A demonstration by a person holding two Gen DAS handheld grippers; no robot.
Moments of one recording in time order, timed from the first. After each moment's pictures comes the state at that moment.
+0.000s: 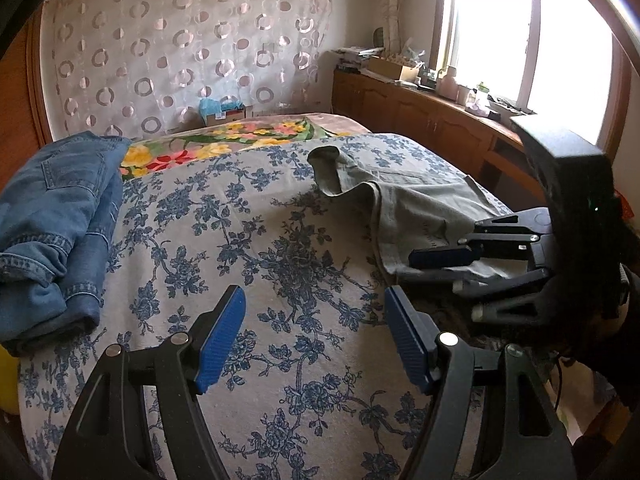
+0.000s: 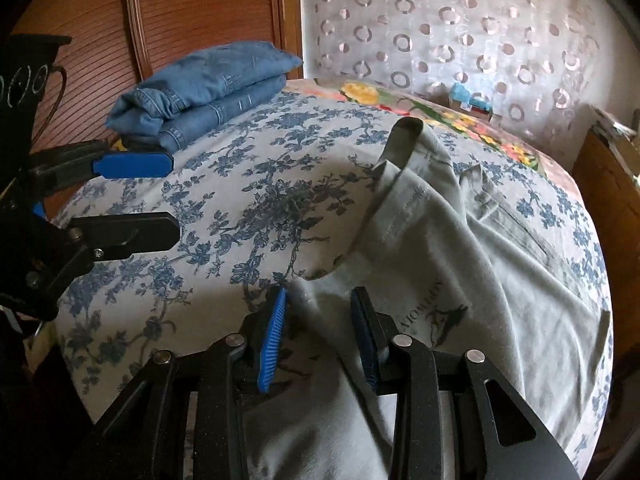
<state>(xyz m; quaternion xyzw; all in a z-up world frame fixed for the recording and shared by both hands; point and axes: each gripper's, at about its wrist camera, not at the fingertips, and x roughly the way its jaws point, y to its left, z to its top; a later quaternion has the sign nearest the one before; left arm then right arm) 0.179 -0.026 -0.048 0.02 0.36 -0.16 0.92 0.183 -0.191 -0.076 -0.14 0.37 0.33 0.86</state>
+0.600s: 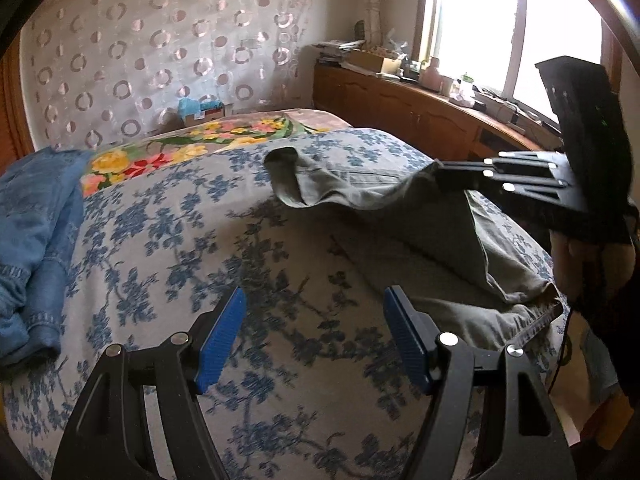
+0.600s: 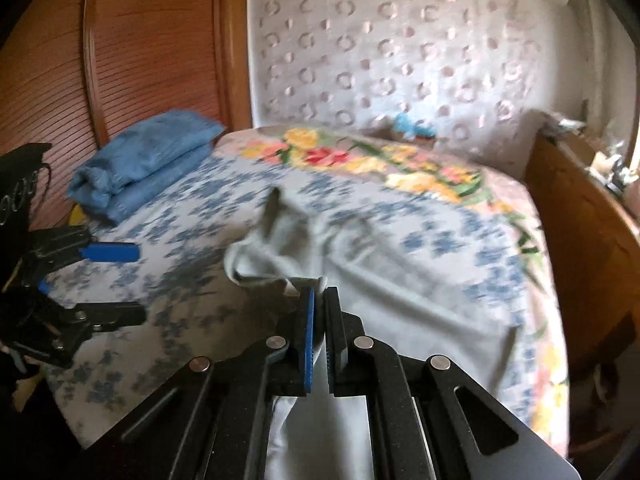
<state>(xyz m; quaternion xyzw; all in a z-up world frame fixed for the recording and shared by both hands) 0.199 -0.067 -0.049 0.04 0.36 -0.20 0.91 0.196 -0.263 -0.037 -0.10 0.30 0.26 0.91</state>
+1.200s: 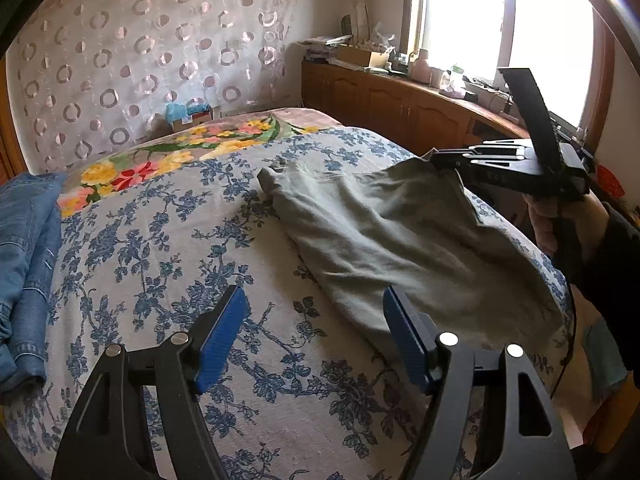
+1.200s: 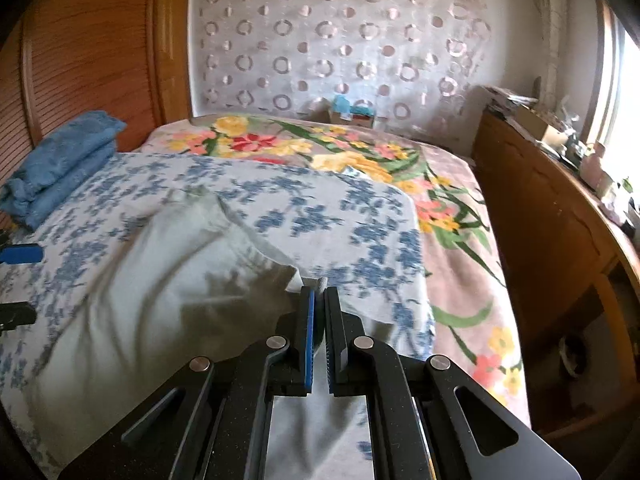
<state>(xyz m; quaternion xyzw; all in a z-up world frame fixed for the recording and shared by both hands) 0.208 -0.100 -0.047 0.05 0.36 -0.21 0.91 0.245 -0.310 -0.047 -0.10 0.33 0.17 0.92</state>
